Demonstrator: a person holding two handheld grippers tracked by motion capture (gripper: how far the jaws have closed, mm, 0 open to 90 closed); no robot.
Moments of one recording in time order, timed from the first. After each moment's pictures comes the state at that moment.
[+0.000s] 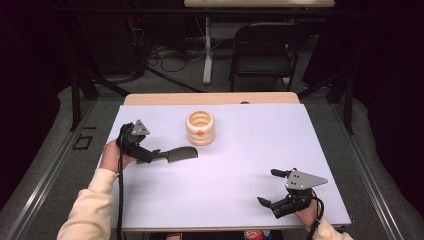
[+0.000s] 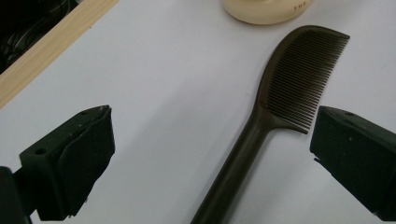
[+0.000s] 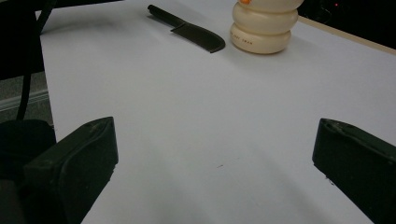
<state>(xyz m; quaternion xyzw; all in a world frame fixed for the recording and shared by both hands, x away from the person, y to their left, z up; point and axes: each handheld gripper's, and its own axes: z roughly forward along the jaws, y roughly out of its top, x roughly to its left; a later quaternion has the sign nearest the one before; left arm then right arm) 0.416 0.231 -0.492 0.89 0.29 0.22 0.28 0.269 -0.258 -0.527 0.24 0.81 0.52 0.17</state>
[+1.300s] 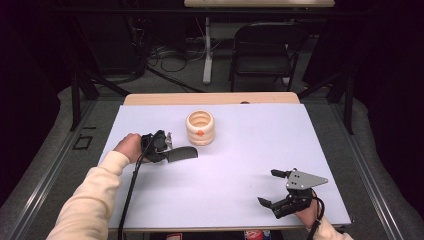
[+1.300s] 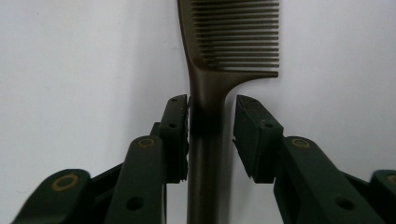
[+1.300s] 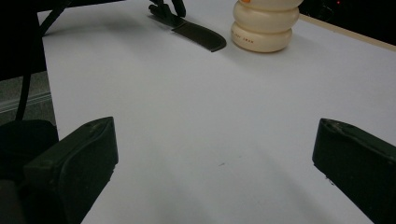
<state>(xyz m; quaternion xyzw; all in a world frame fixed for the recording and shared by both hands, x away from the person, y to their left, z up) 0.444 0.177 -0.519 0.99 0.09 0.12 0.04 0.268 -0.258 -0.527 0.24 0.81 0.52 0.16</state>
